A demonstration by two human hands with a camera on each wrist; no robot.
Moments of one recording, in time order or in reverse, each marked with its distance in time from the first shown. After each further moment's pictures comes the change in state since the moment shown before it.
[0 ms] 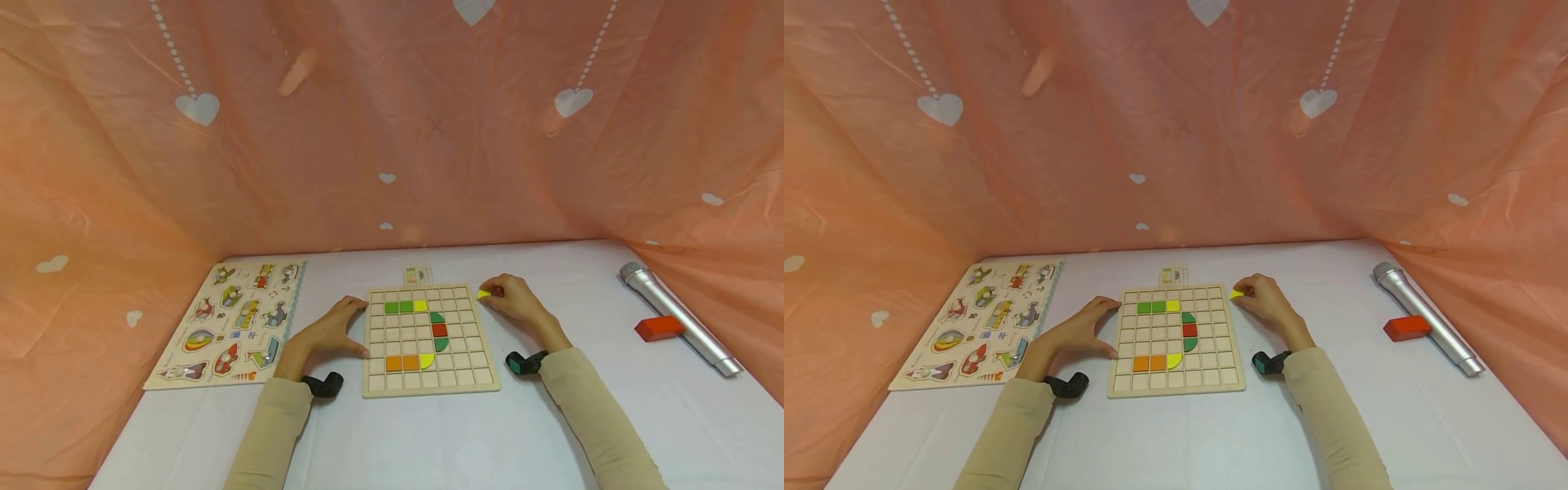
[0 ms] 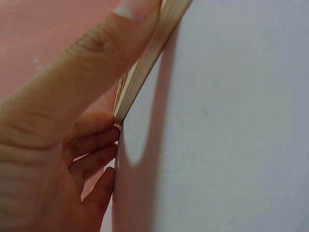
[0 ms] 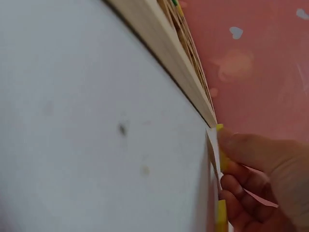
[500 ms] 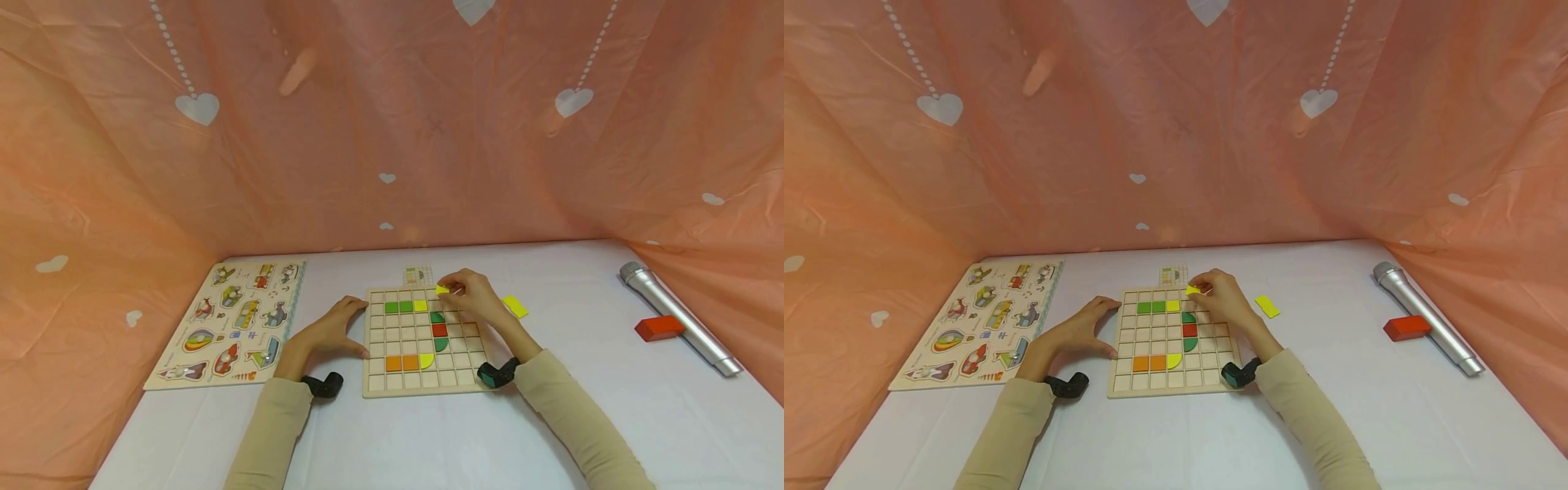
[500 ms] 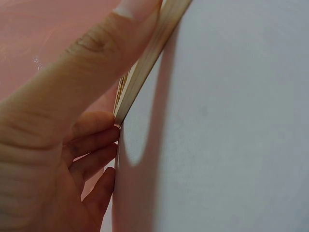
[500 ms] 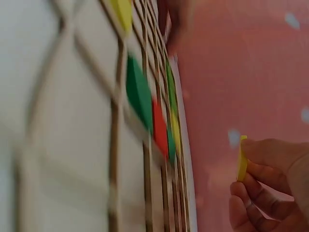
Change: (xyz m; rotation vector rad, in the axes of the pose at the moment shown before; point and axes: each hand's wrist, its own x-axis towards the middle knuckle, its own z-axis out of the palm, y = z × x) left_hand 0.000 -0.002 0.001 0.016 -0.003 0.000; right_hand 0.013 -0.073 0.027 0.170 0.033 -0.119
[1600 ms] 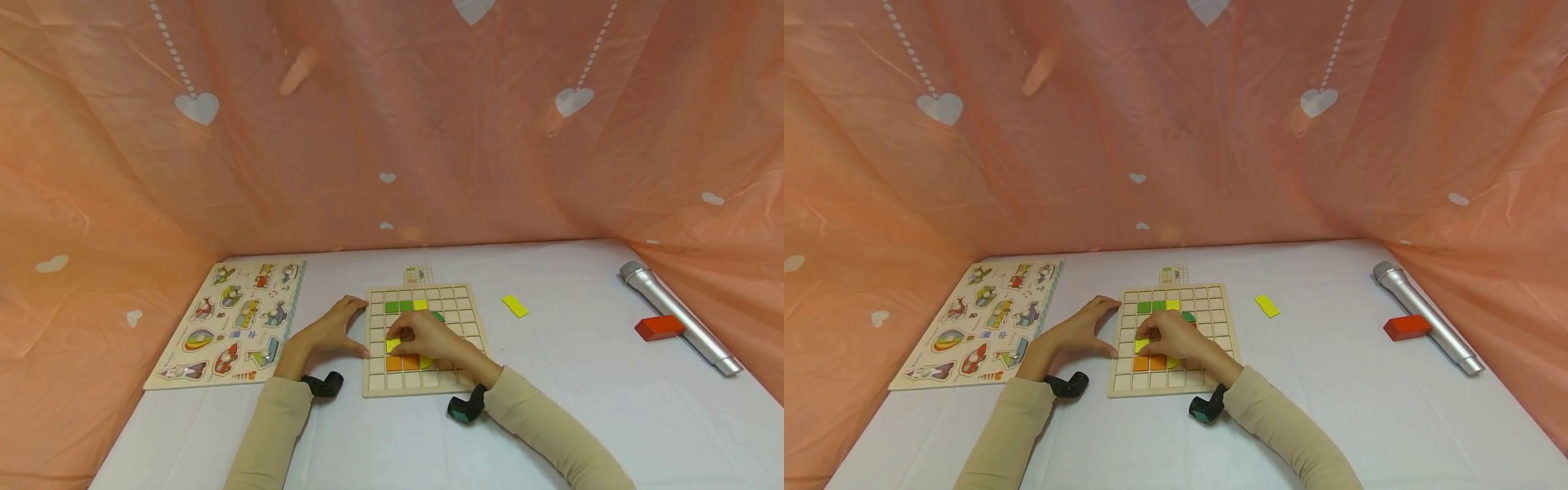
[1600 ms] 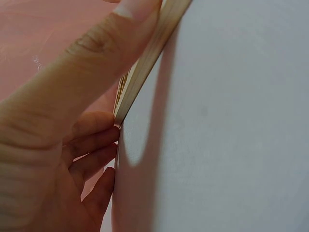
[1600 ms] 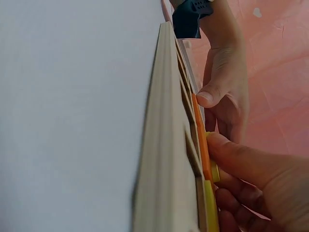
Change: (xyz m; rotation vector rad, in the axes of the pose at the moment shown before) left_hand 0.000 0.002 -0.001 0.001 0.003 -0.006; right_hand -0.012 -0.042 0.071 0.046 -0.366 -0.191
